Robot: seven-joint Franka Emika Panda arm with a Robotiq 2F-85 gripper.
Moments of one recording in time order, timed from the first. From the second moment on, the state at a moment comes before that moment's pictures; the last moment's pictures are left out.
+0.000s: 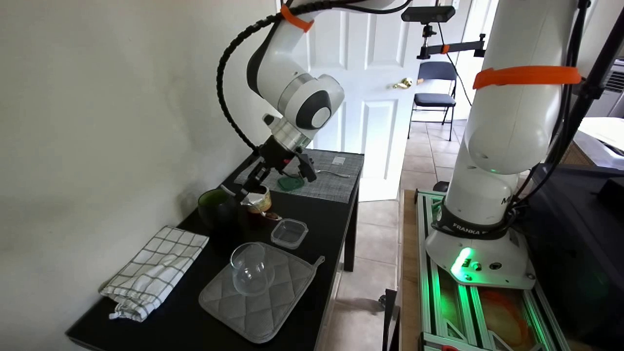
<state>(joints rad) -0.22 0.02 0.32 -2.55 1.93 2.69 -2.00</state>
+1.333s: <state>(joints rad) -0.08 0.02 0.05 -2.59 1.93 2.50 -2.01</state>
